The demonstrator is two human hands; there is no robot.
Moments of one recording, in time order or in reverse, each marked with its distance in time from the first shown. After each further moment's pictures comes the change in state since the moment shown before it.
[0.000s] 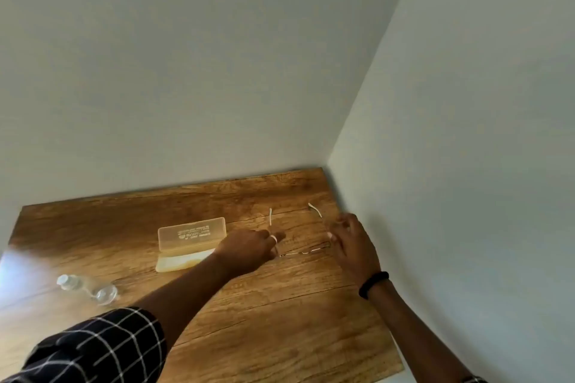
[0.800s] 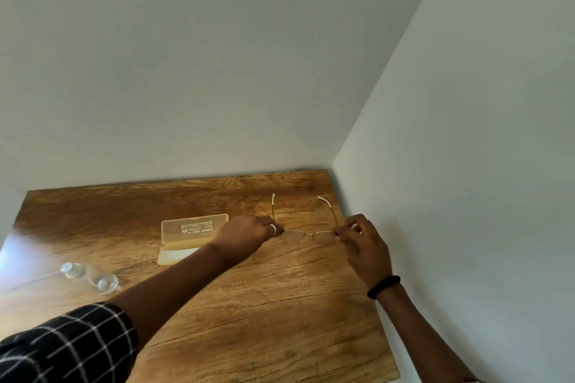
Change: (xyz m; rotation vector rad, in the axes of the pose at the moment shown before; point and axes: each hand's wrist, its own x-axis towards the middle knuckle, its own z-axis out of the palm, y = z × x) left_hand -0.015 -0.013 -0.031 -0.067 0.285 0.059; right_hand 0.007 -0.014 -0.029 0.026 0.069 -0.015
